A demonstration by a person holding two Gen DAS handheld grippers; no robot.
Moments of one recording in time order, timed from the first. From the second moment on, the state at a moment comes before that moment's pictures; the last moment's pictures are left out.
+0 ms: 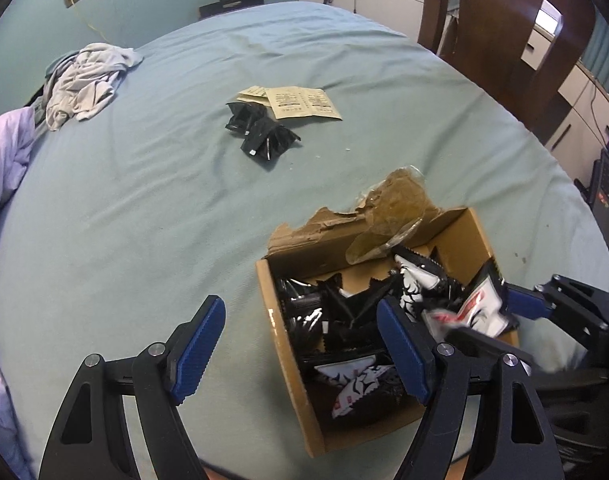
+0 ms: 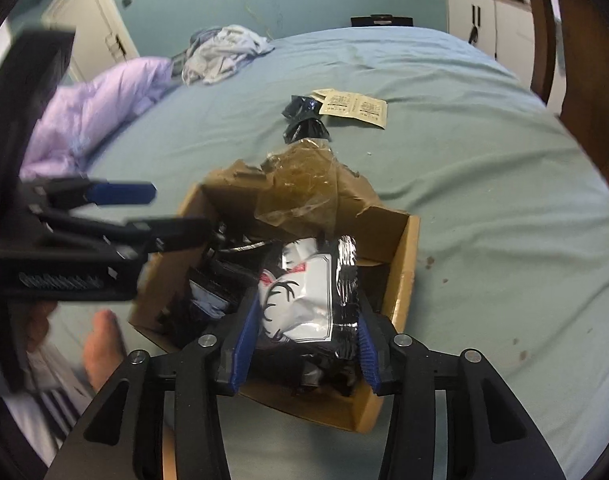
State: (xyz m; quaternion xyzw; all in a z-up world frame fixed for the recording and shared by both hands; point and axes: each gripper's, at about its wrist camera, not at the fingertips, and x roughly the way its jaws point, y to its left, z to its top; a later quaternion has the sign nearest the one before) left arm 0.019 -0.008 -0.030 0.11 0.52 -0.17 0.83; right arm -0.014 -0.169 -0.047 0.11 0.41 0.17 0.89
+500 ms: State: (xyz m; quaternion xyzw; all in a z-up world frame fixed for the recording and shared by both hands) left arm 0.024 0.012 -0.017 0.09 0.50 -0.12 0.85; right arm -0.038 -0.220 -0.020 0.21 0.33 0.13 0.91
